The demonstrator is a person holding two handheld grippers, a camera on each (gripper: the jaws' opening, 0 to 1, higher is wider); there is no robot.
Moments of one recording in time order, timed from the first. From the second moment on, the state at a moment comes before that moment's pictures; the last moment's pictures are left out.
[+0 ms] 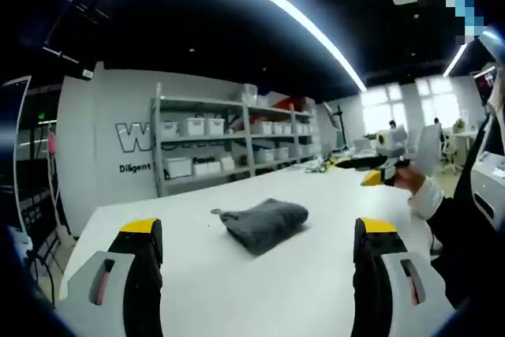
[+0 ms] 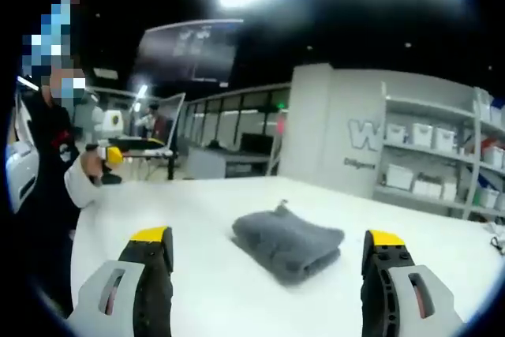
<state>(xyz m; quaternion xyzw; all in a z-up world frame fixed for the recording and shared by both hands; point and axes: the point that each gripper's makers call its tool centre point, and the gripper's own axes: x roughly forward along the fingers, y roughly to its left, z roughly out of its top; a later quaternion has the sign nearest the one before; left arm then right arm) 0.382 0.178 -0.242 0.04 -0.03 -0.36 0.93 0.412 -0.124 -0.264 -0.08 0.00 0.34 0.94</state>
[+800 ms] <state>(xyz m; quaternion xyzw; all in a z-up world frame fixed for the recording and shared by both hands) 0.401 0.171 -0.230 0.09 -0.03 -0.38 0.92 0.450 -0.143 -0.254 -0.09 -0.01 0.32 0.94</state>
